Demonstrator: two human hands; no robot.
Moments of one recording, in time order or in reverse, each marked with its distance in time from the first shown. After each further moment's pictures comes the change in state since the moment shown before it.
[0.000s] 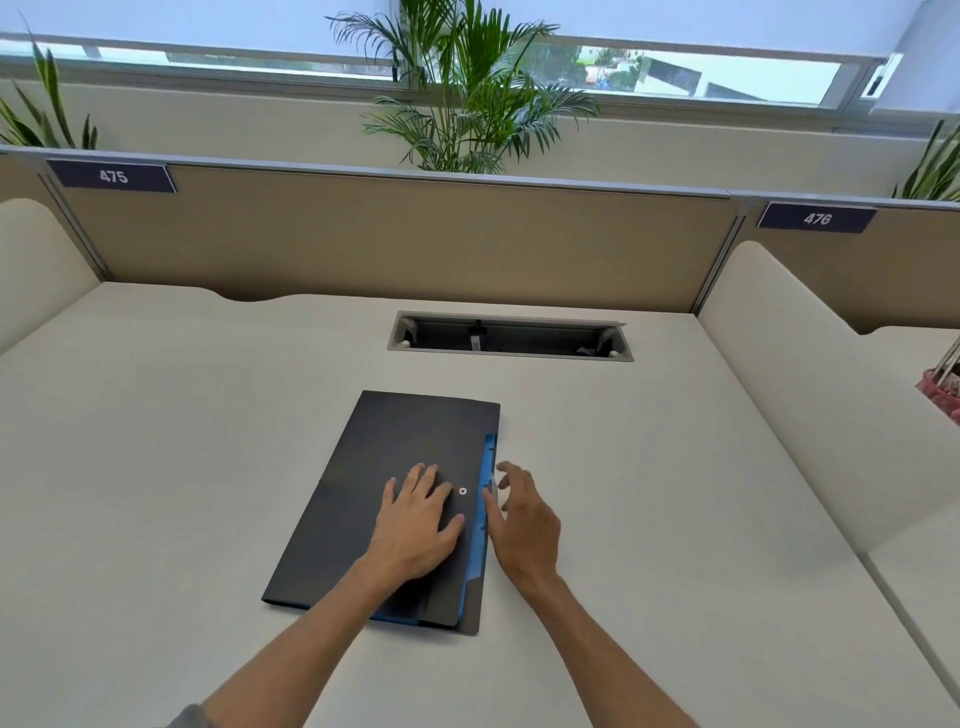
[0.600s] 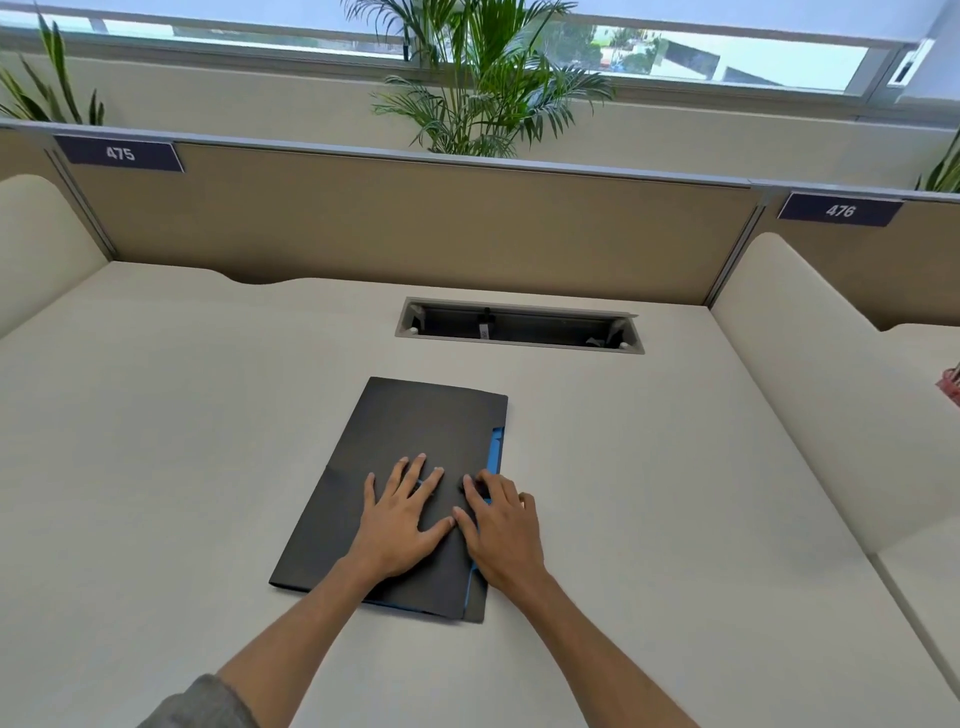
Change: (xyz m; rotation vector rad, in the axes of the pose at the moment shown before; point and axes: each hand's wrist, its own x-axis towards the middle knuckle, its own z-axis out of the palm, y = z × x) left_hand -0.005 -0.037 0.025 -0.047 0.040 -0.011; right_hand -0.012 -0.001 0.020 -0.363 -0.285 -0.260
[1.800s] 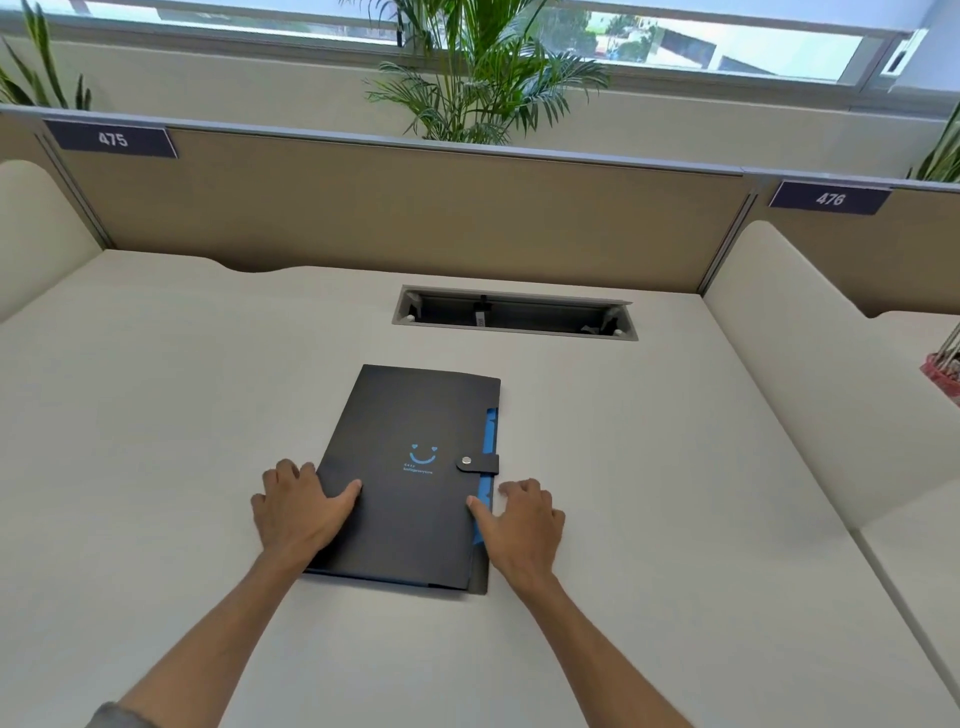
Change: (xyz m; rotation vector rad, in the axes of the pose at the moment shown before) left_hand -0.033 -0.062 -0.043 0.070 0.208 -0.600; right_hand -0.024 -0.011 -0.025 0.236 -0.004 0.523
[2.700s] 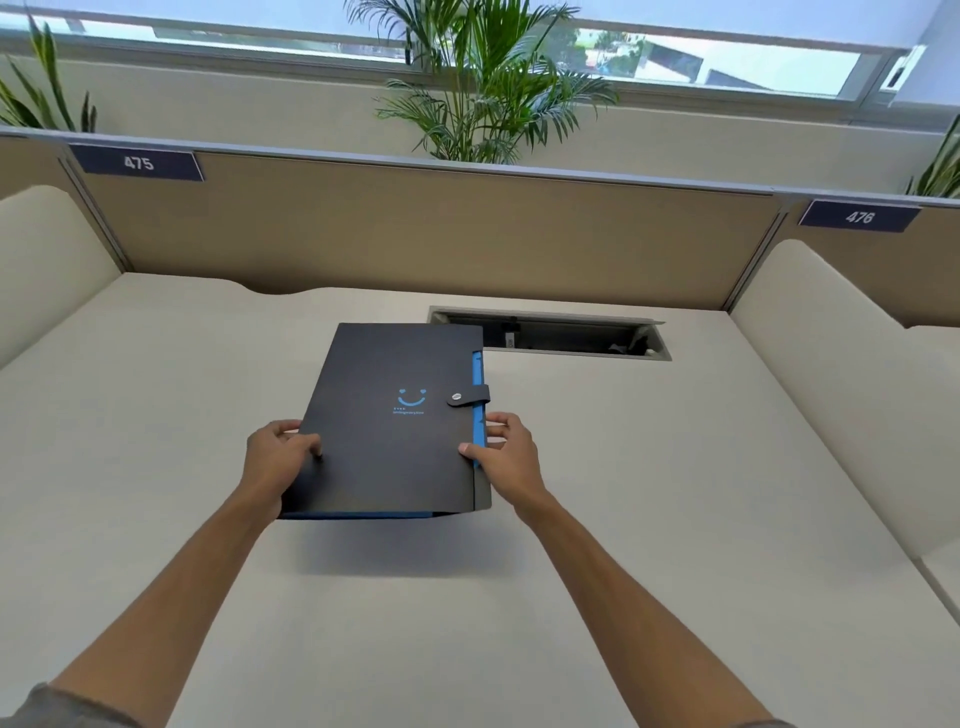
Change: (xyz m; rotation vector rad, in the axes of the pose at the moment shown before) left_hand 0.118 -0.046 -0.061 -1.109 -0.160 -0.274; right_hand 0.071 -0.114 -0.009 0.752 -0.205 0.001
